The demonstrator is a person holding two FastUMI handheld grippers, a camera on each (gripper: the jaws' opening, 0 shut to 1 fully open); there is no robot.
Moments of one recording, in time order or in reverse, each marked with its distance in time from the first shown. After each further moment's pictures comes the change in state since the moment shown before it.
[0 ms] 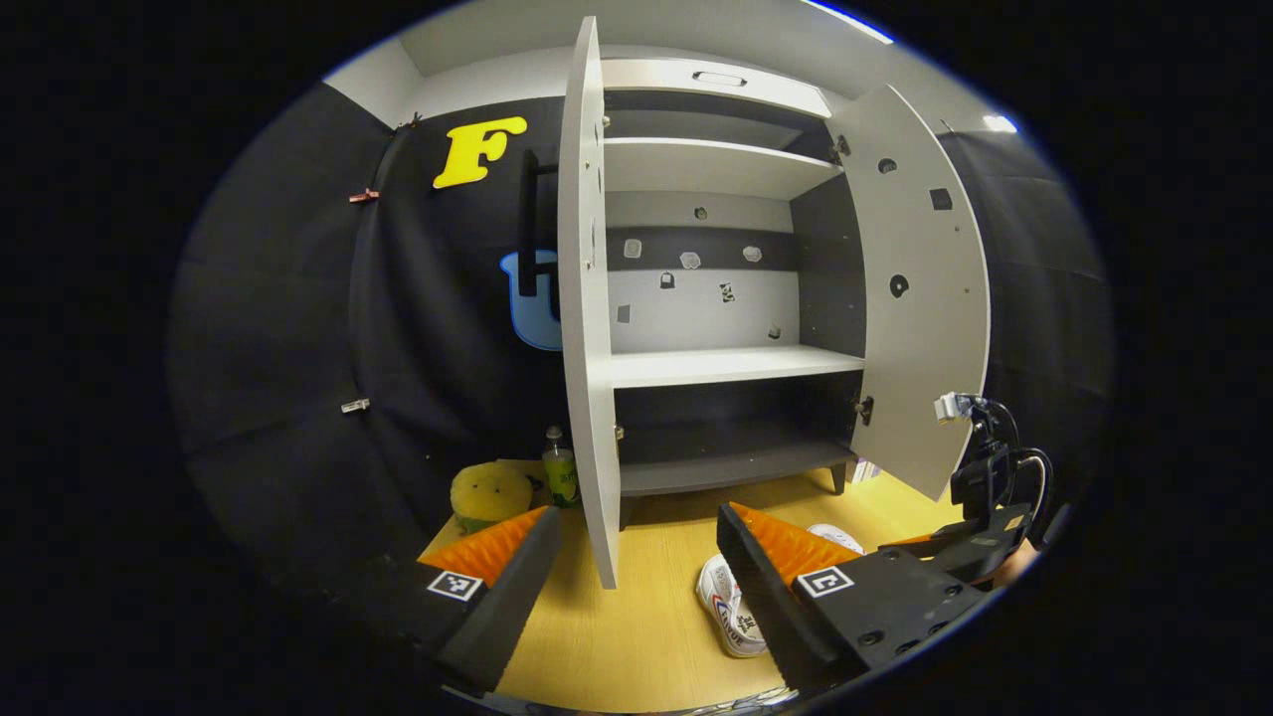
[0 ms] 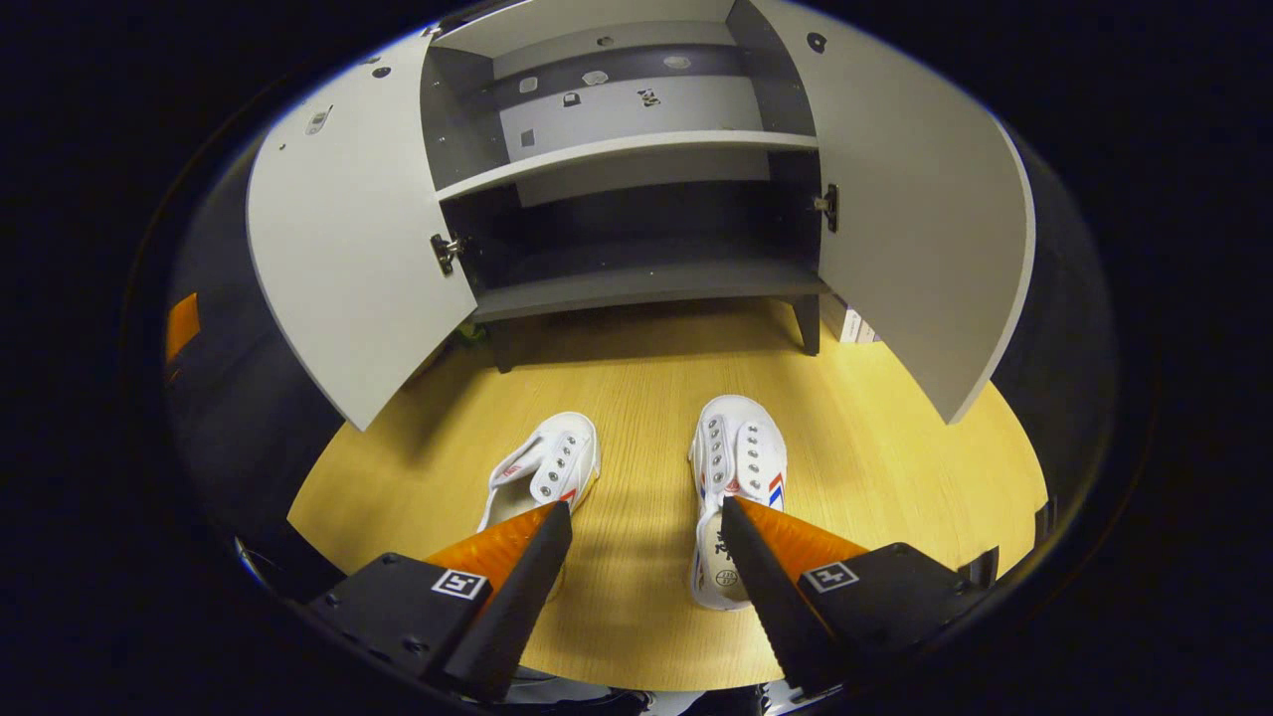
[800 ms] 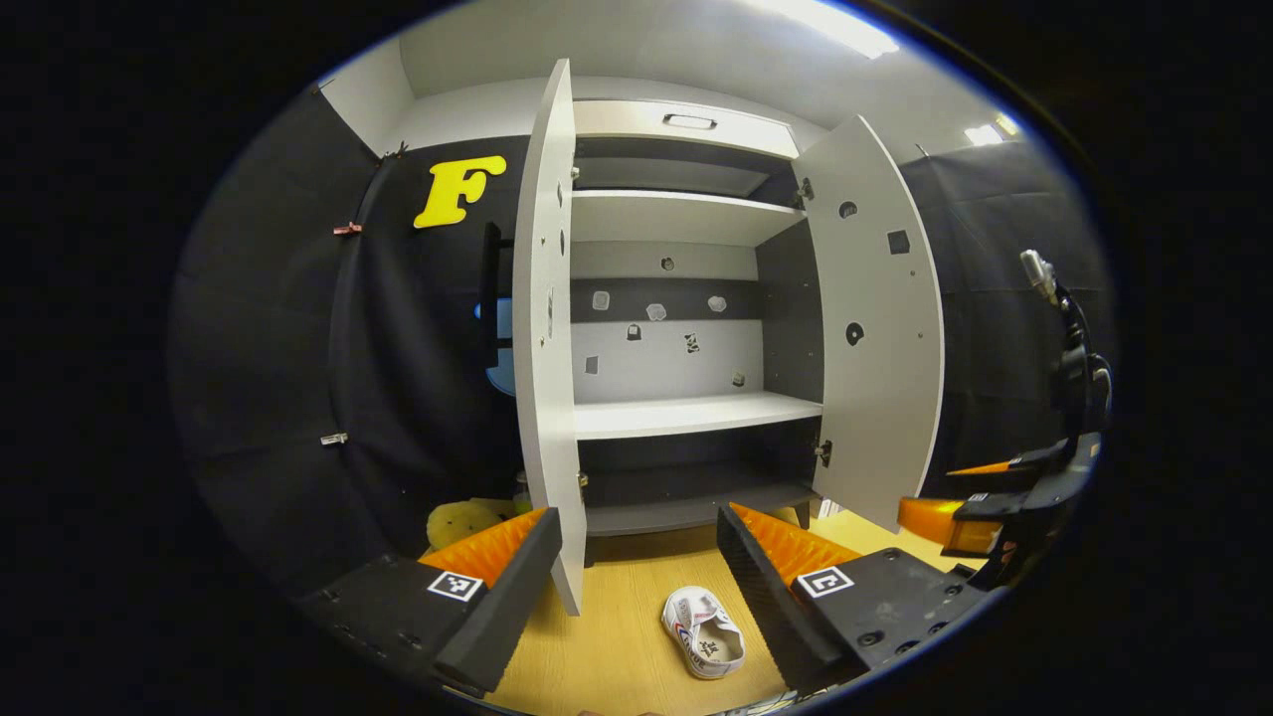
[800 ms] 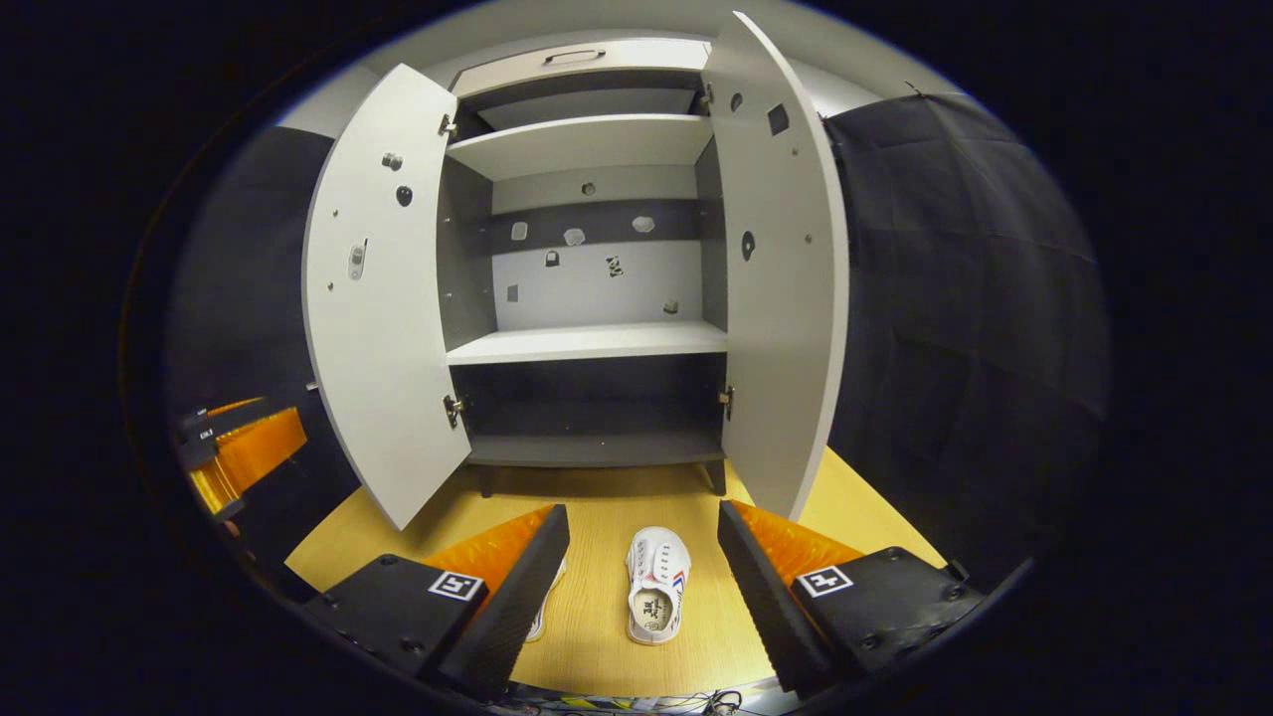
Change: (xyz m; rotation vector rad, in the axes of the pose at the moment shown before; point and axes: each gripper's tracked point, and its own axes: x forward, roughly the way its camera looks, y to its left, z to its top) left arm -0.026 -0.033 0.045 -0.009 -0.142 -0.069; right arm -0.155 -0.010 0.119 -0.056 -0.401 -0.118
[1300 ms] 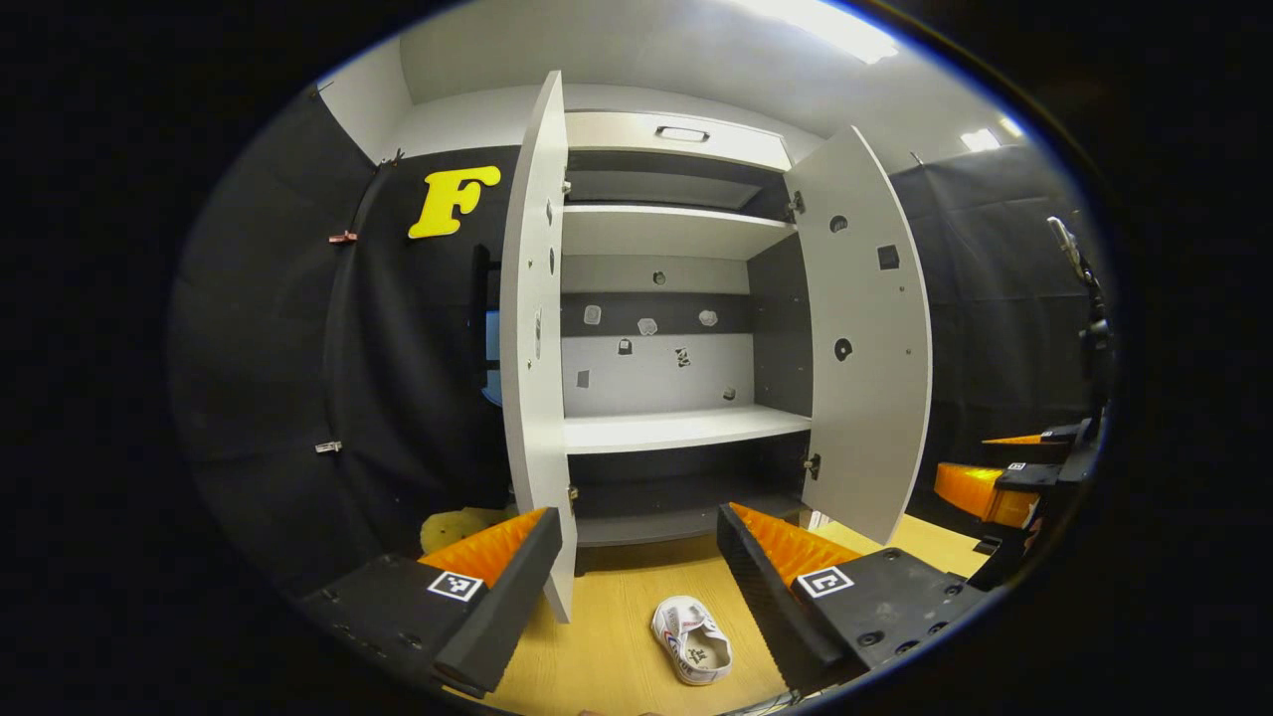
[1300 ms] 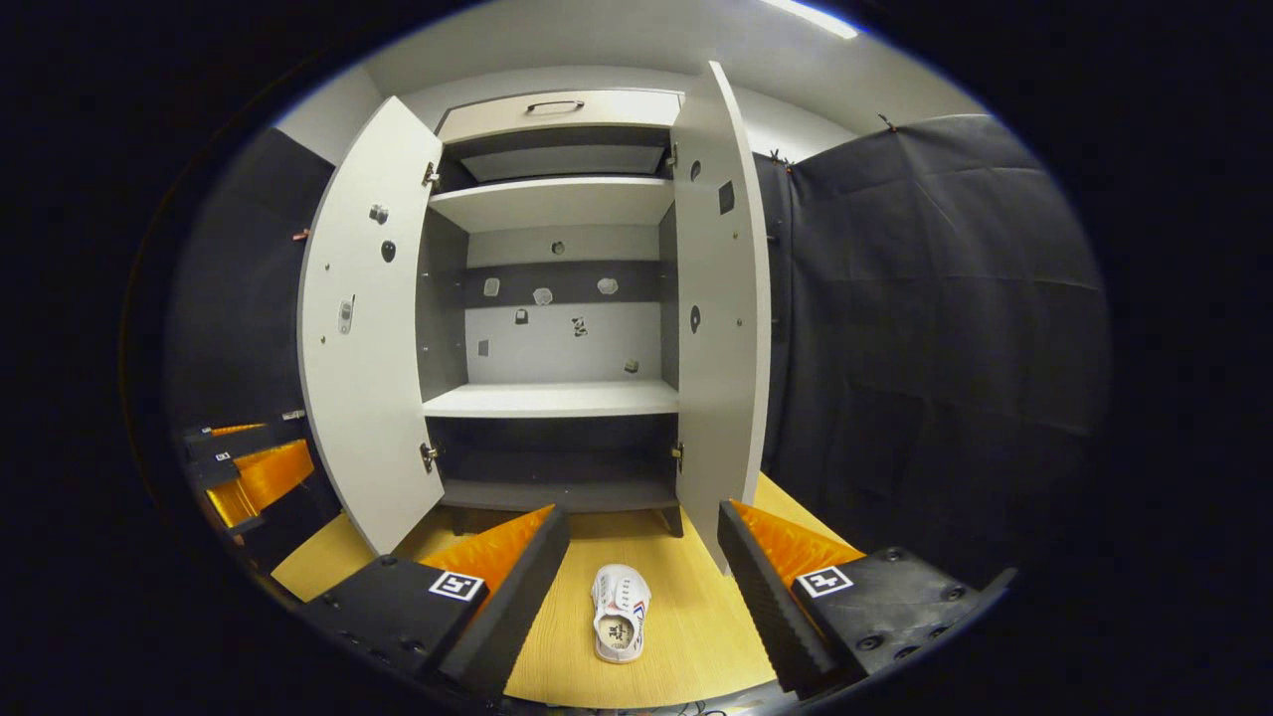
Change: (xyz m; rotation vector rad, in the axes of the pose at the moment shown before) left arm -0.005 -0.011 0.017 0.004 -0.033 -0.017; right arm -0.054 -0.033 0.056 -0.001 -0.180 -0.112
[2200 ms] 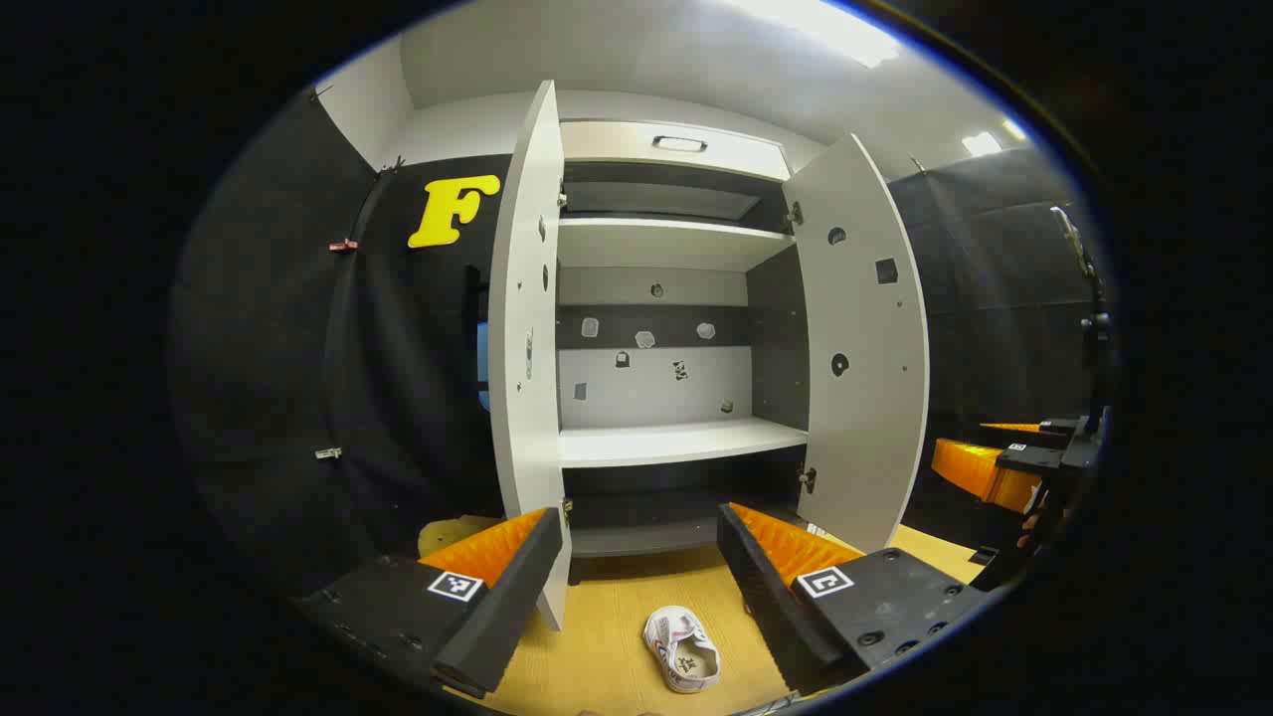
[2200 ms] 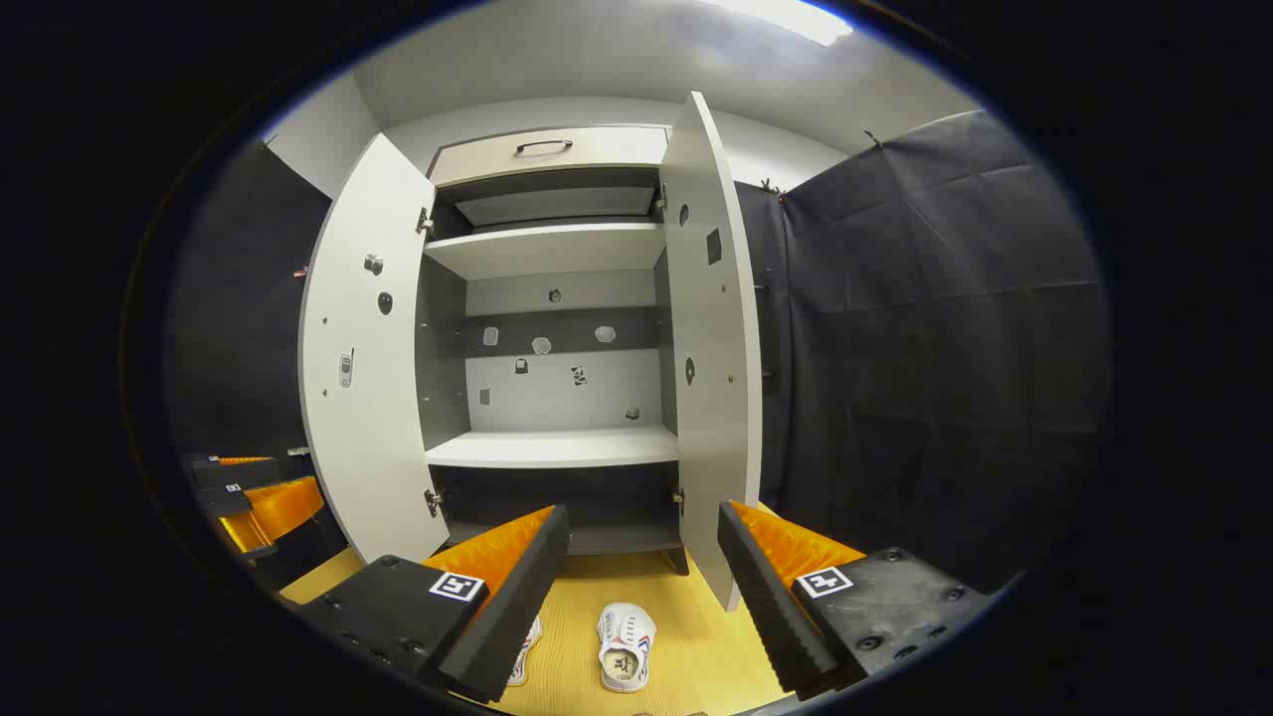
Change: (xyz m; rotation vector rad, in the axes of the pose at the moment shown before) left arm 0.001 -0.012 0.018 -0.010 -0.028 0.002; right arm 0.002 -0.011 0.048 0.037 -0.140 0.005
